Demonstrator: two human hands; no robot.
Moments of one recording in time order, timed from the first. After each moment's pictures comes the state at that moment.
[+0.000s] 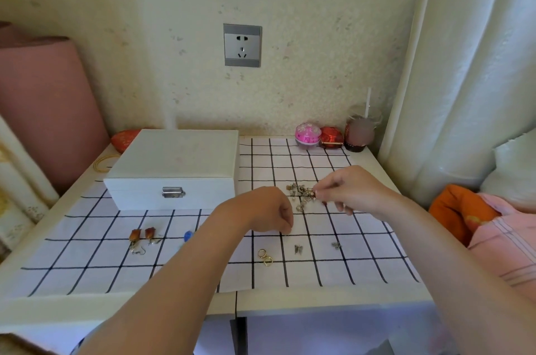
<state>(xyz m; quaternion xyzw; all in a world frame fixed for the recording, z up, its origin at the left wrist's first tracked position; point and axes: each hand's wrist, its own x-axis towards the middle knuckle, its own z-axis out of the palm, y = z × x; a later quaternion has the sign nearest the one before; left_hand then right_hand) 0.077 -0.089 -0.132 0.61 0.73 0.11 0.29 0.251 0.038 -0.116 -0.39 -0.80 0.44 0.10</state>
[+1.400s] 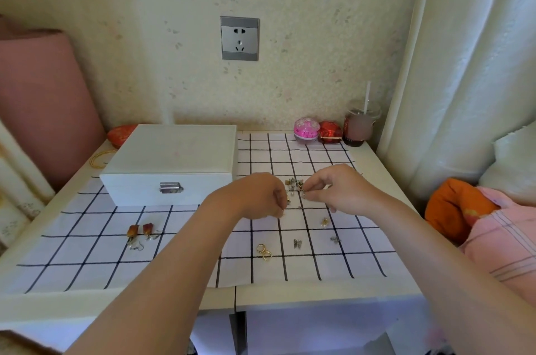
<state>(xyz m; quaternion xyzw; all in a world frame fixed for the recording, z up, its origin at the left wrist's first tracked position) 0.069 -0.091 -0.120 0.60 0.75 0.13 0.27 0.240 0.028 -0.126 -0.34 -0.85 0.38 0.11</state>
